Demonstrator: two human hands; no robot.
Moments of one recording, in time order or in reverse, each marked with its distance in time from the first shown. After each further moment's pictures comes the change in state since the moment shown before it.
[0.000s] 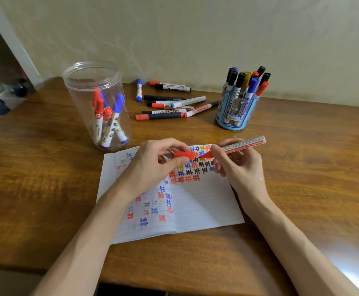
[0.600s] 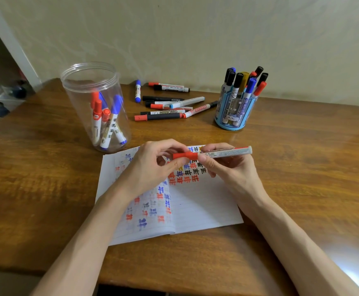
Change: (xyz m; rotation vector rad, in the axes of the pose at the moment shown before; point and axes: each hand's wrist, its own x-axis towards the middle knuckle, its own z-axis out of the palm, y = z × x) left_hand -0.002 0.005 0.001 0.007 -0.016 0.038; right_hand -0.001 -0.001 0.000 0.101 -0.218 0.043
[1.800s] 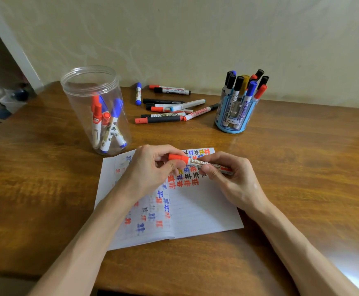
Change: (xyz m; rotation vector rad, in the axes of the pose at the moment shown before) left_hand -0.003 0.010 -0.001 -0.008 0.075 -0.061; right_hand 0.005 0.012 -0.014 -0.339 -0.120 -0.161
